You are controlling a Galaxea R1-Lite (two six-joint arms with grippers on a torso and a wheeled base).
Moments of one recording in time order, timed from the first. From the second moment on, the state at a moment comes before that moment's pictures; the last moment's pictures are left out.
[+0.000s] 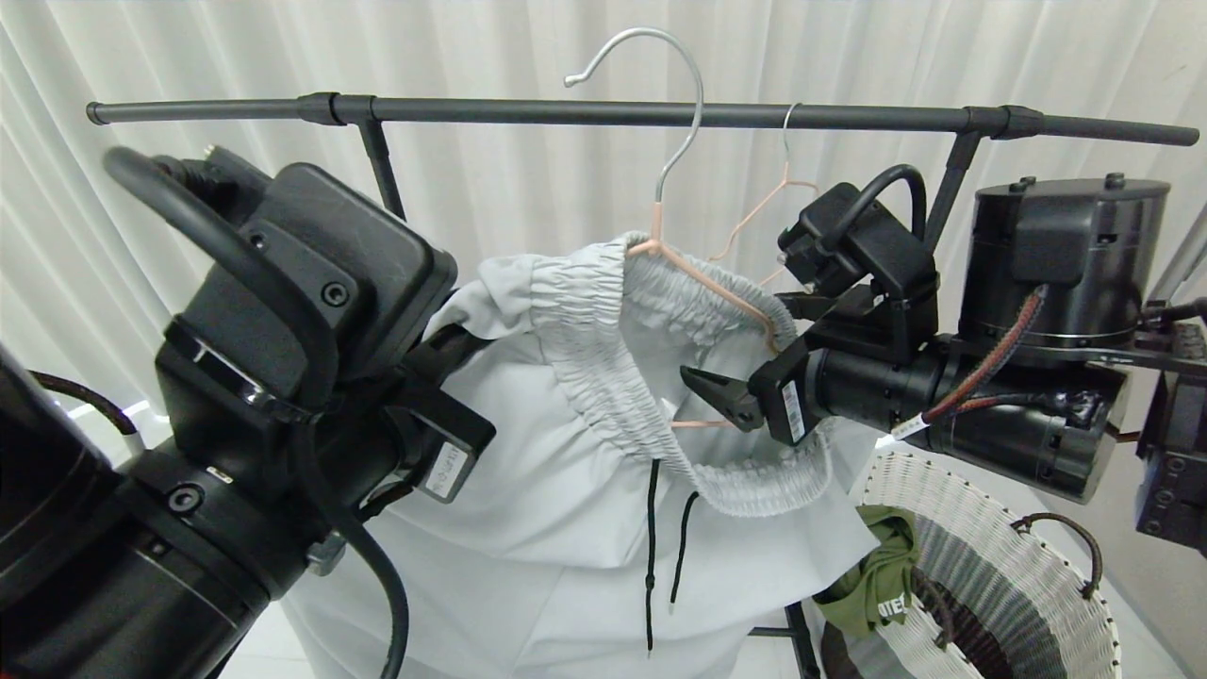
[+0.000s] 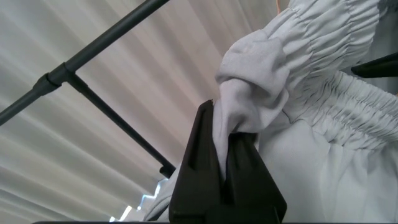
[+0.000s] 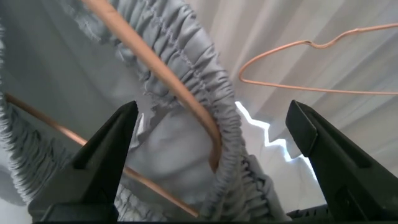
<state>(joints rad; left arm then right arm) -0.94 1.34 -0.67 -0.78 0.60 0.69 0.87 1.62 -1.04 -0.41 -0.14 -0.21</state>
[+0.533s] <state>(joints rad) -0.95 1.34 -0.65 -0.78 0.60 0.69 0.87 1.62 -1.04 -0.41 -0.14 -0.21</state>
